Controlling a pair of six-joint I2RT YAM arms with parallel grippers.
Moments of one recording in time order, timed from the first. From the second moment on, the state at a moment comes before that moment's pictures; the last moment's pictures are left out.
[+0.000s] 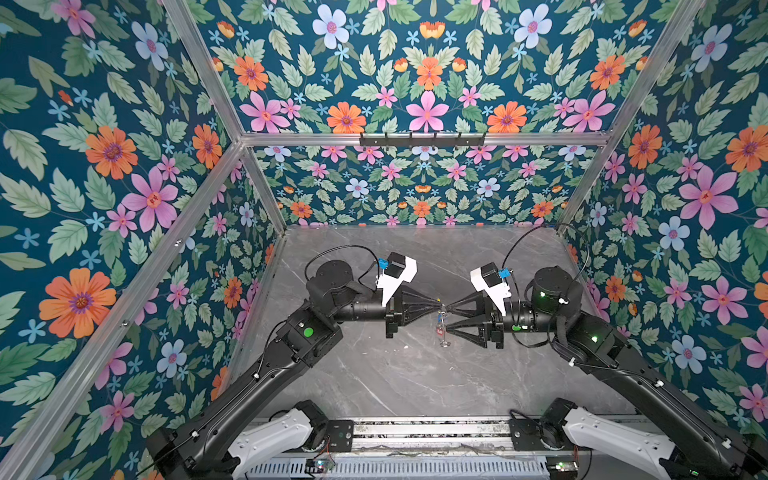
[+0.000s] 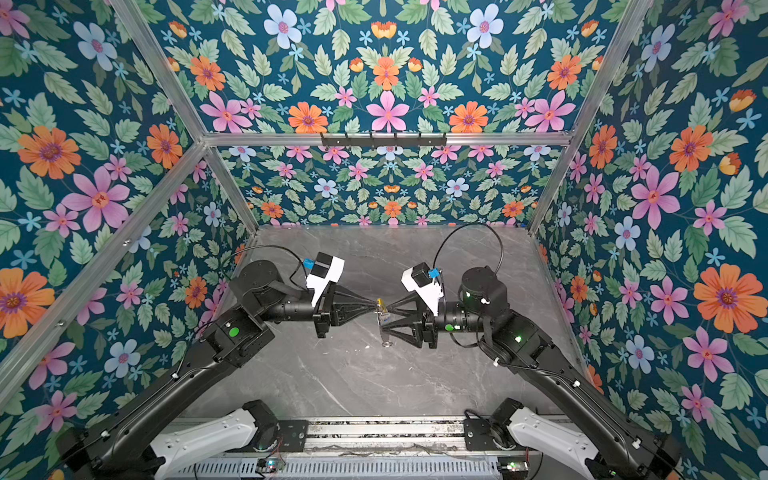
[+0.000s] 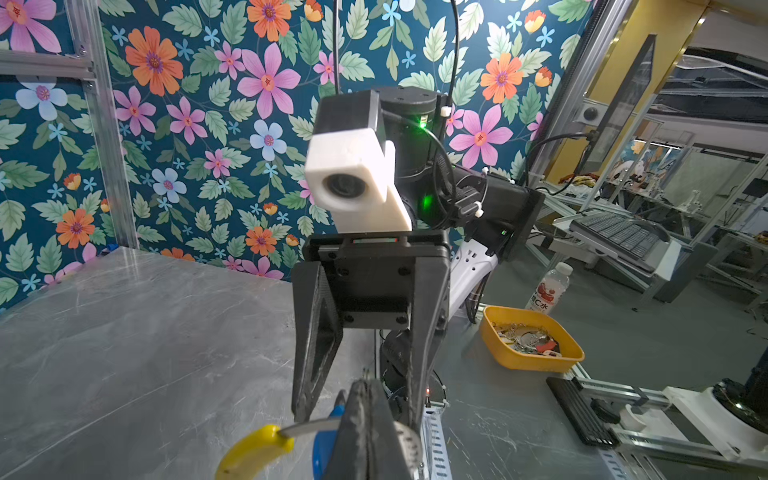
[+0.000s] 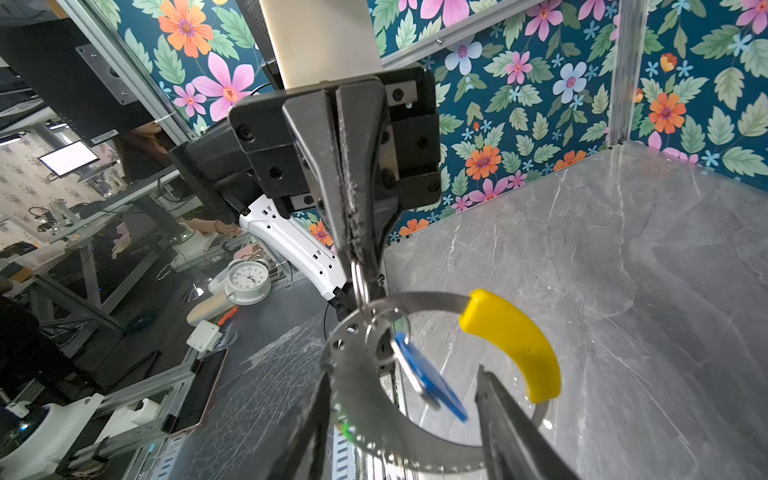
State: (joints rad) left arm -0.77 1.00 1.08 -0.06 0.87 -0.23; right arm 0.71 0.94 1.07 -0.33 -0.78 0.19
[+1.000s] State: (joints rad) left arm -0.77 0.94 0.98 0.10 0.79 -0.29; right arm 0.71 1.01 1.11 -0.29 -0.85 0.21
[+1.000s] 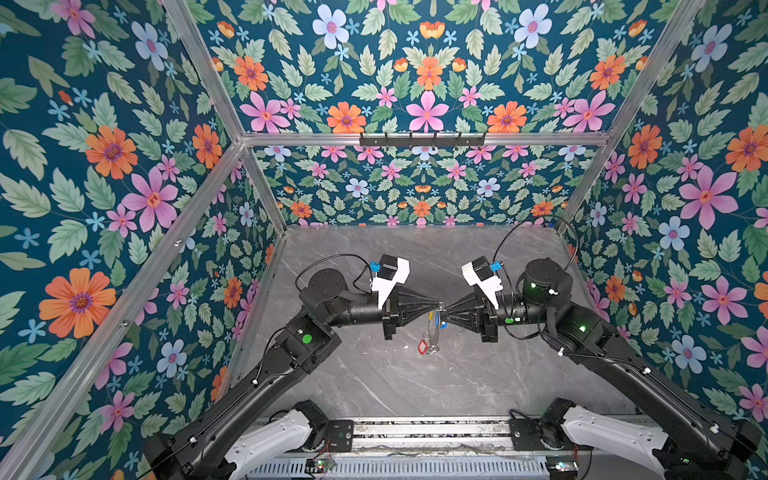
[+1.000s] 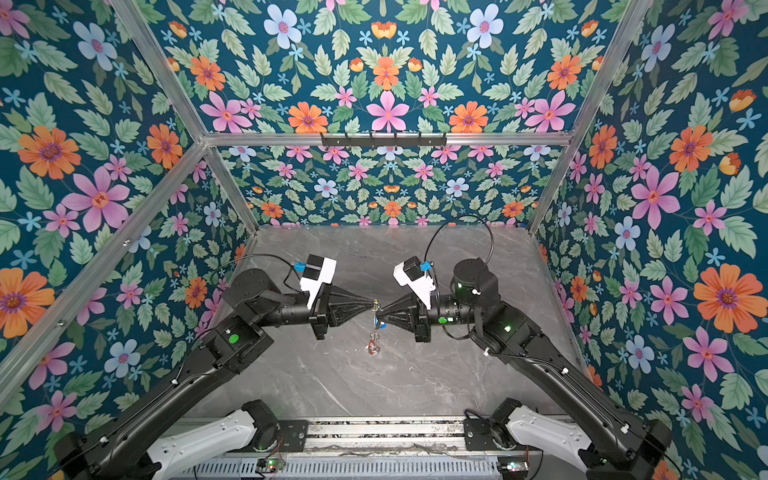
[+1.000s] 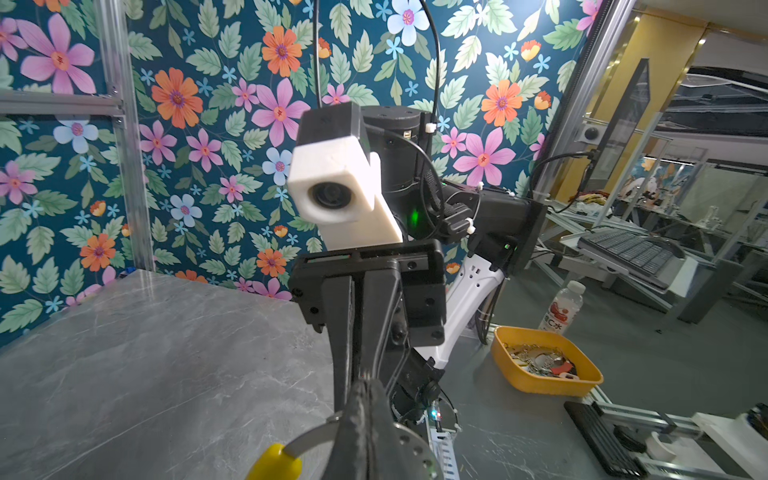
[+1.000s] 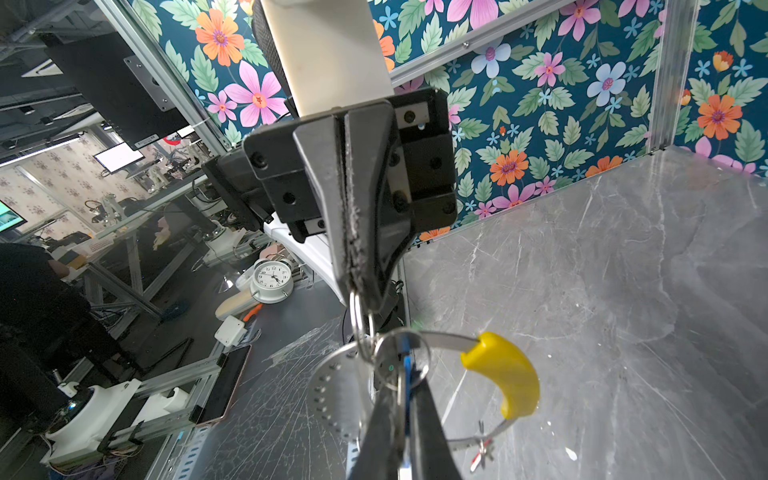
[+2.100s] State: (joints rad) left arm -0.77 0.93 0.63 0.91 0.63 -0.54; right arm 0.77 1.10 1.15 -0.25 -0.83 0.23
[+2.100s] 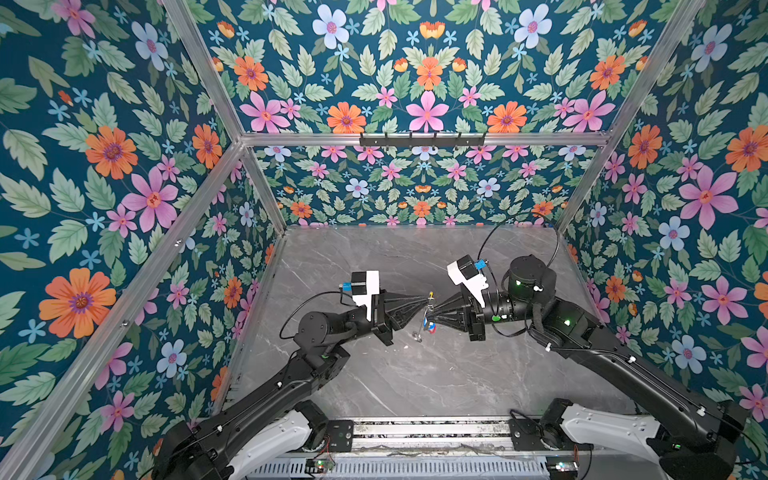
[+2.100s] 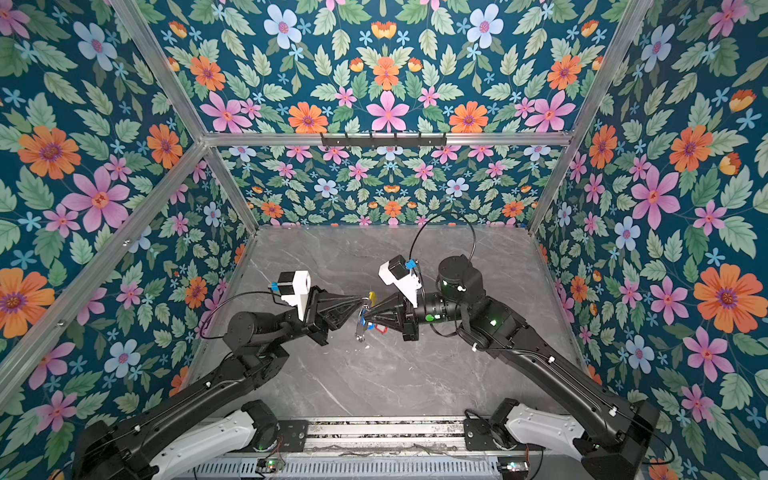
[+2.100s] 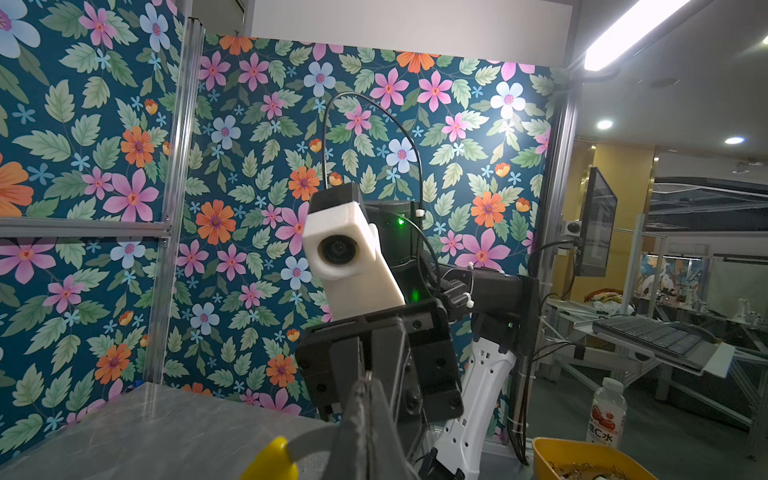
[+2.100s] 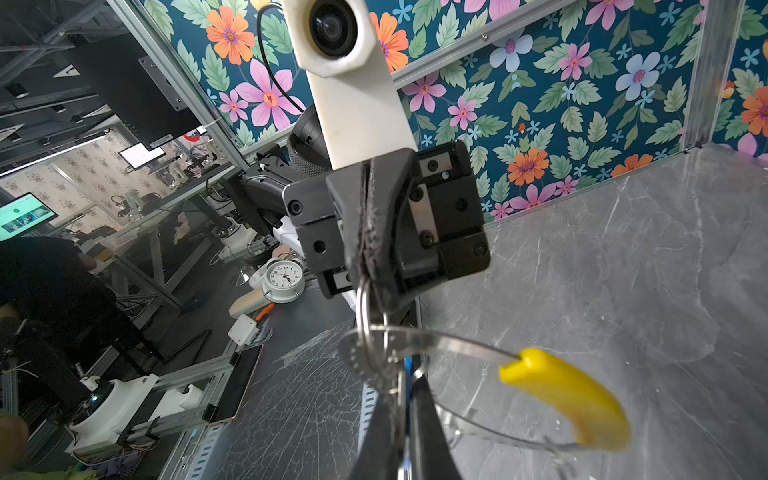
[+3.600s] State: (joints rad) left arm -0.77 0.74 0.50 0.82 0.39 -0.44; right arm 0.53 0.98 0.94 -0.29 -0.56 0.37
